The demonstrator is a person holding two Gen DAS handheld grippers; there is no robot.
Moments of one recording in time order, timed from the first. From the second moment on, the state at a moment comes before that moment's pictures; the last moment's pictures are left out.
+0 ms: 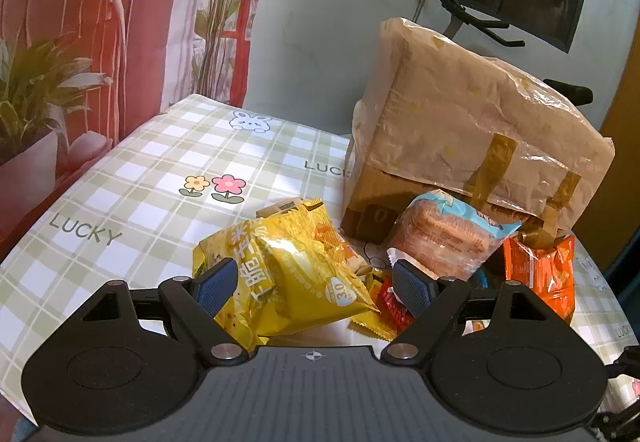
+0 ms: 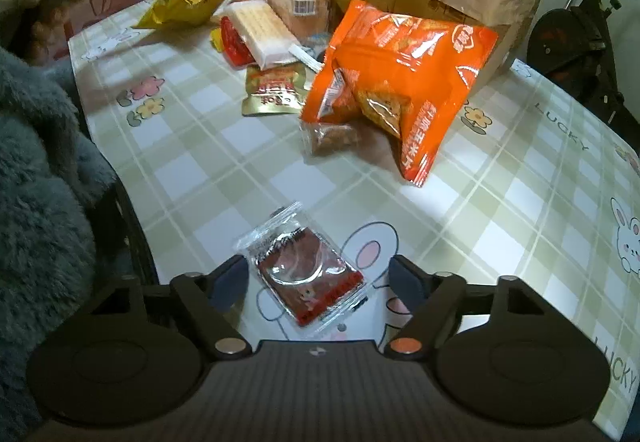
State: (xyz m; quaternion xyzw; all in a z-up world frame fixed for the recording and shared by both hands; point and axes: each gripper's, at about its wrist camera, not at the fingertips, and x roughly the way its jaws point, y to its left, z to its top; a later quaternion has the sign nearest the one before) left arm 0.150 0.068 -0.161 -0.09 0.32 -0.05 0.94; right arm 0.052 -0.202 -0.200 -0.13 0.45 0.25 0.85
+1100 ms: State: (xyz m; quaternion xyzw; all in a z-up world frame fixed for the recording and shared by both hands) left arm 0.202 0.086 -0.190 -0.11 0.37 0.00 0.92; right arm 0.090 -0.186 -0.208 -0.03 0.41 0.16 0.90
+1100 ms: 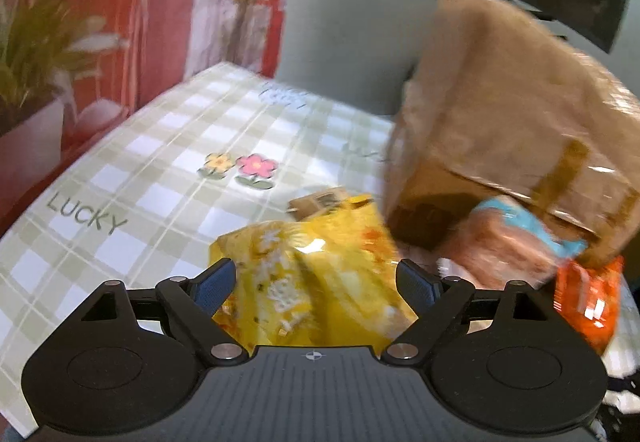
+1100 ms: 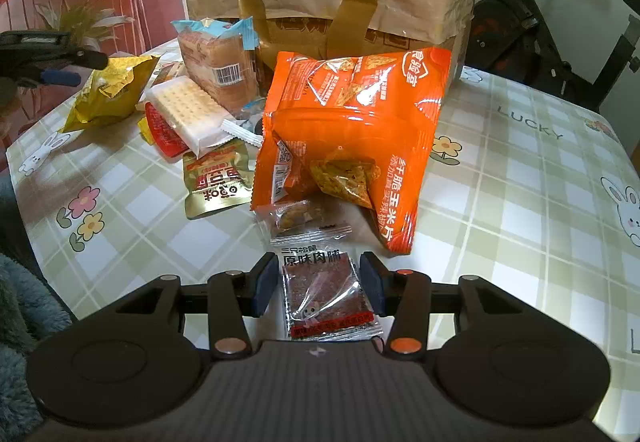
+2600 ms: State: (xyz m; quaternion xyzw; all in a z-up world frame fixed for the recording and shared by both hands) left arm 0.157 0.060 -0.095 -0.07 0.22 -0.09 0.97; right arm 0.083 -0.175 -0.123 0.00 0.28 0.19 0.94
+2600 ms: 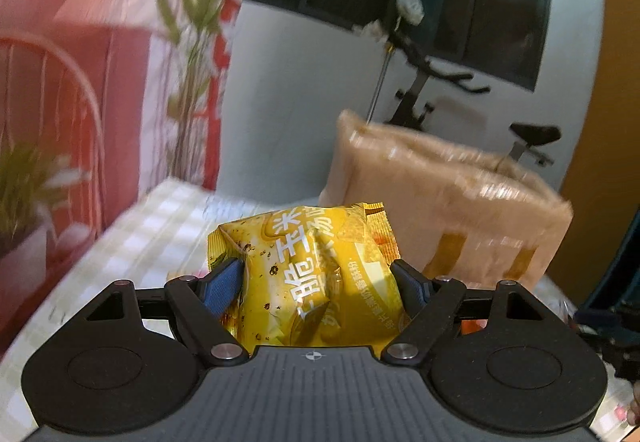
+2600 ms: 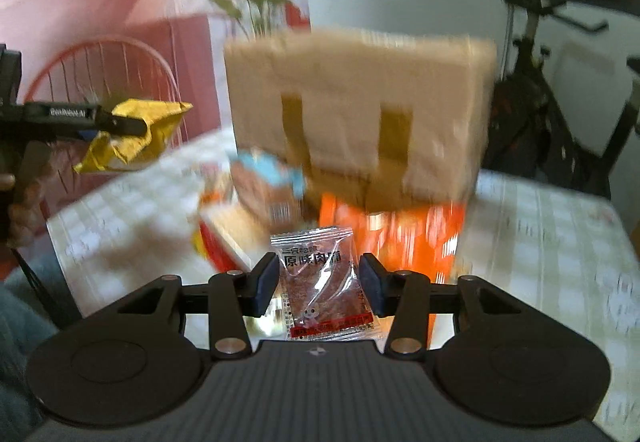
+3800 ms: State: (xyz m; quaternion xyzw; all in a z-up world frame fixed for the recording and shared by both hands) left arm 0.314 -0.044 -0.026 0.02 0.19 -0.17 0.97; right arm 0.258 -0.215 -0.037 0.01 0.21 0.11 0.97
